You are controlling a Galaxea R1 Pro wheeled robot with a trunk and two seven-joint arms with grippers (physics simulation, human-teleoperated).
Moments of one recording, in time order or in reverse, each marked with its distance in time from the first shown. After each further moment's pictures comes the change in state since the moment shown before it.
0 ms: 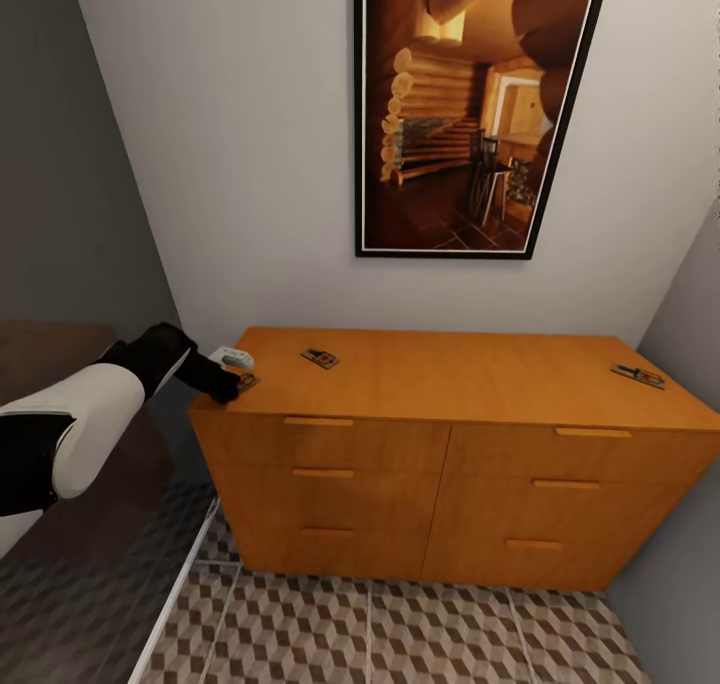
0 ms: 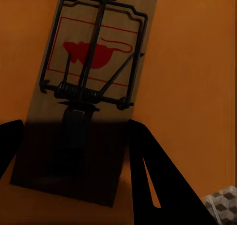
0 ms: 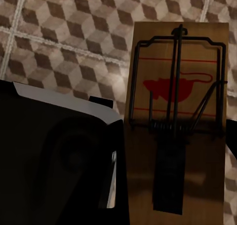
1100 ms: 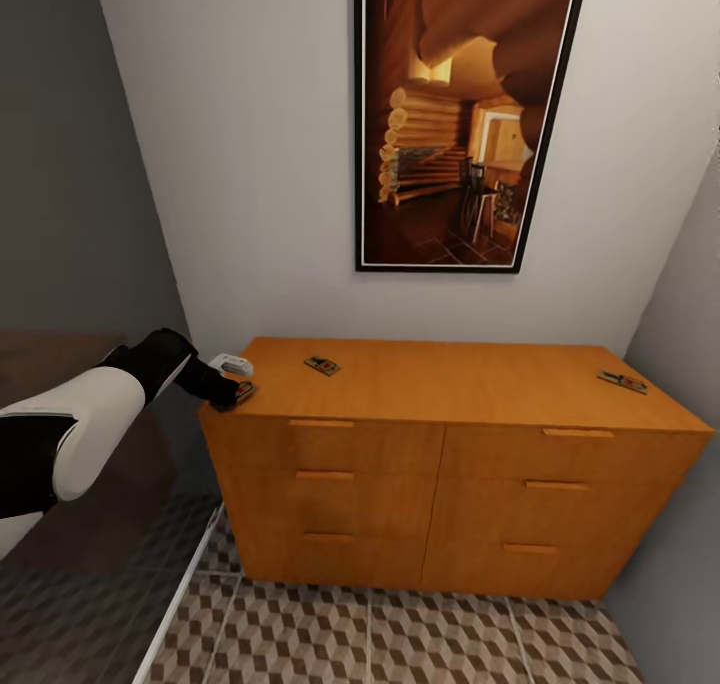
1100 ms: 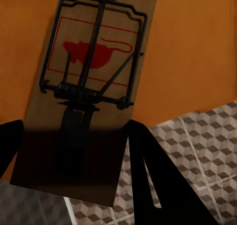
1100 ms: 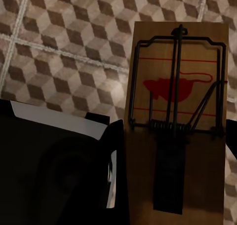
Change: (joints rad) left arm 0.005 0.000 -0.009 0.026 -0.011 0.002 0.000; right arm 0.000 0.000 0.000 0.000 0.000 0.000 0.000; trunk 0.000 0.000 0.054
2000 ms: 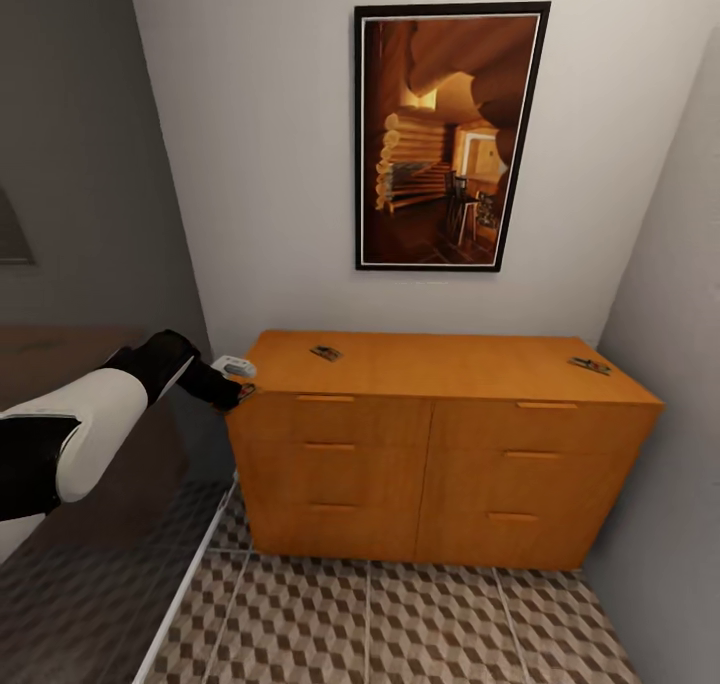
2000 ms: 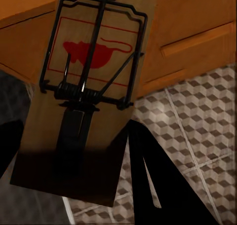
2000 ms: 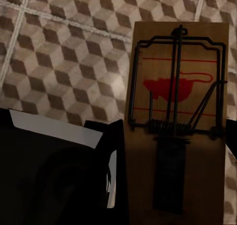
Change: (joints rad) left arm 0.006 -0.008 0.000 0.000 0.000 0.000 0.000; right arm 0.000 0.001 0.001 0.000 0.001 0.001 0.000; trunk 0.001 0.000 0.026
